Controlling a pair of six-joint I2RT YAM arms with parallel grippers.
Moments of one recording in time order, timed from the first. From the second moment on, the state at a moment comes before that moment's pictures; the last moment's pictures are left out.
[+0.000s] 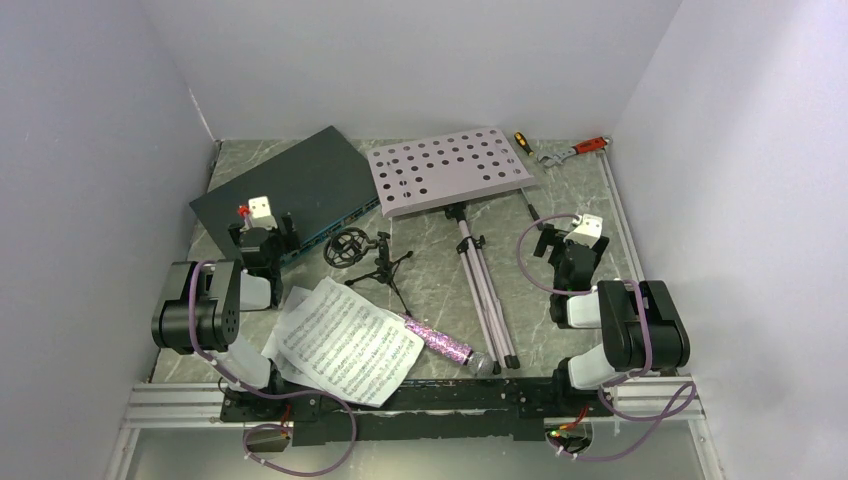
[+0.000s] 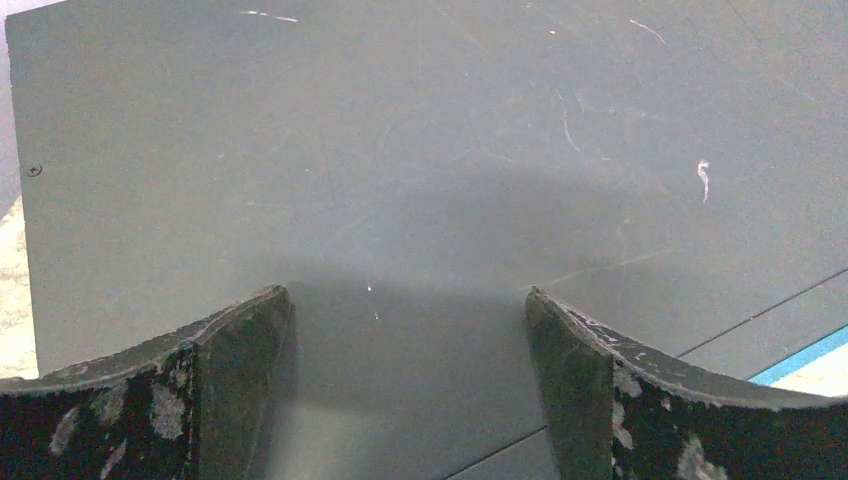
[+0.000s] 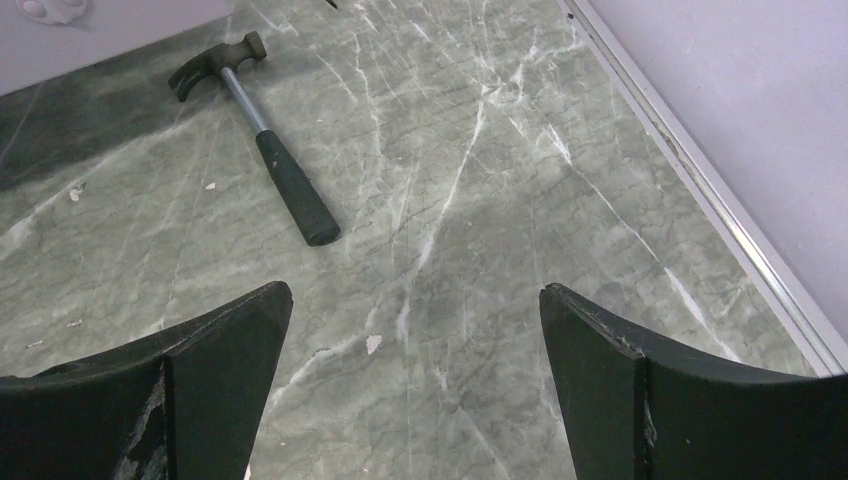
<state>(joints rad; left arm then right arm) 0.05 1.62 0.39 0.97 -0.20 -0.07 -0.01 1.48 0.23 1.07 0.28 0.06</state>
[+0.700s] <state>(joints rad) 0.05 1.55 0.41 0.85 -0.22 -0.08 0.00 1.48 0.23 1.06 0.28 0.06</state>
